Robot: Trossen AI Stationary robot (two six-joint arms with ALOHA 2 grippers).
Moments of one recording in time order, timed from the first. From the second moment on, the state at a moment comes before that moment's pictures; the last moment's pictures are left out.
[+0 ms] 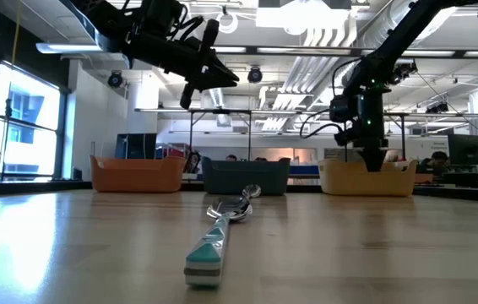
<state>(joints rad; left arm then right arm) 0.47 1.49 0.88 0.41 0.11 -0.65 -1.05 1.80 1.20 -0.89 0.07 -0.47</state>
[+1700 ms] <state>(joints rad) 0.32 1.68 0.88 0.18 0.10 -0.40 -0.32 0.93 0.23 0.23 0.39 0.65</state>
